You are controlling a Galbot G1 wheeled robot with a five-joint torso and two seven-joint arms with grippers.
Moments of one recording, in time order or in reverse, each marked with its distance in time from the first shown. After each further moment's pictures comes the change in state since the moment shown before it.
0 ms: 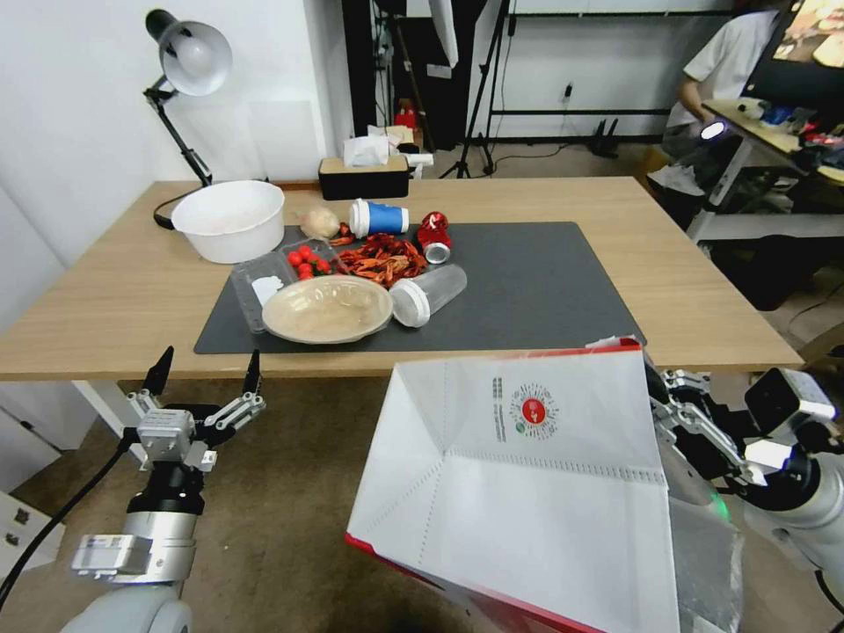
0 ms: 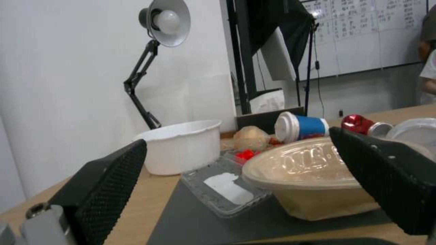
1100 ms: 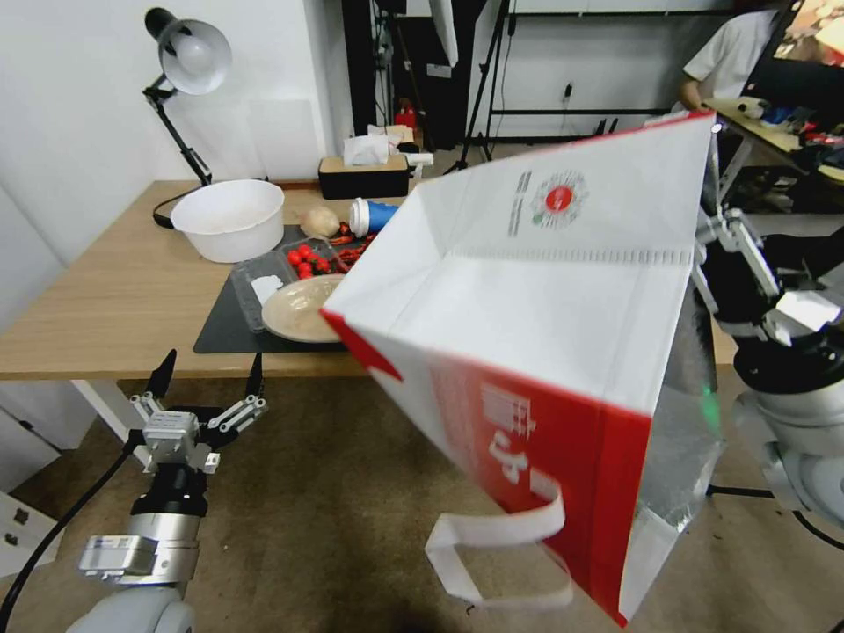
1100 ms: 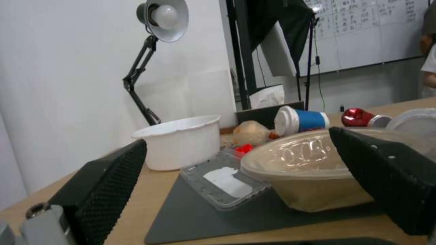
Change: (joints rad) left arm 0.000 -0.010 0.010 0.008 0.027 0.000 -0.002; right arm 0.231 -0.107 -0.108 0.174 0.139 0.182 0.790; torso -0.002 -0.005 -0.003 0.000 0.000
